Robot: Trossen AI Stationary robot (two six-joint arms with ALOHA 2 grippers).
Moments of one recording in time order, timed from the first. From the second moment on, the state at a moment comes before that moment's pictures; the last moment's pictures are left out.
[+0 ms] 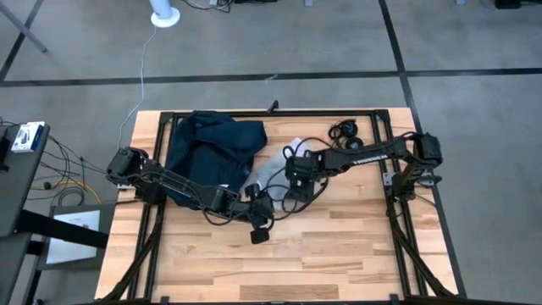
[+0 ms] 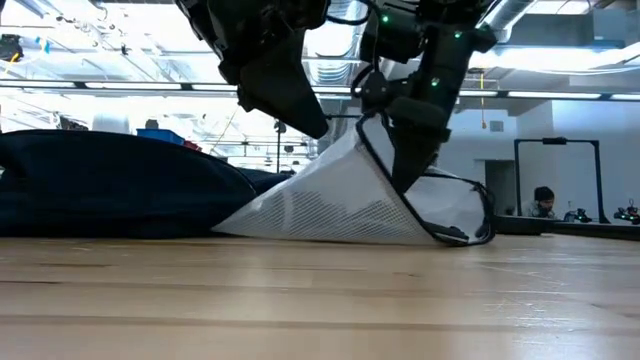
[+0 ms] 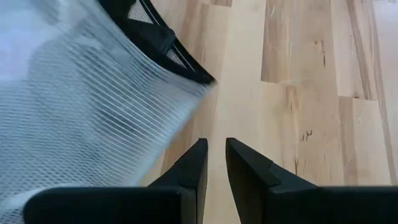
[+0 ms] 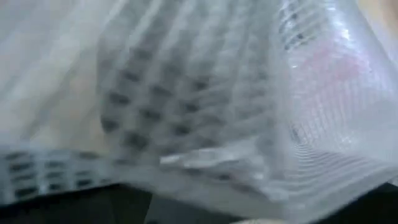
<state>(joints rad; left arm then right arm) -0.31 1.73 1.17 -0.30 -0.33 -0.36 -0.05 1.72 1.14 -0.58 0.15 0.18</state>
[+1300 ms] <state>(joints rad) -0.30 1.73 1.17 -0.35 -0.33 -0.43 0.05 1.71 1.13 -0.49 0.35 0.20</state>
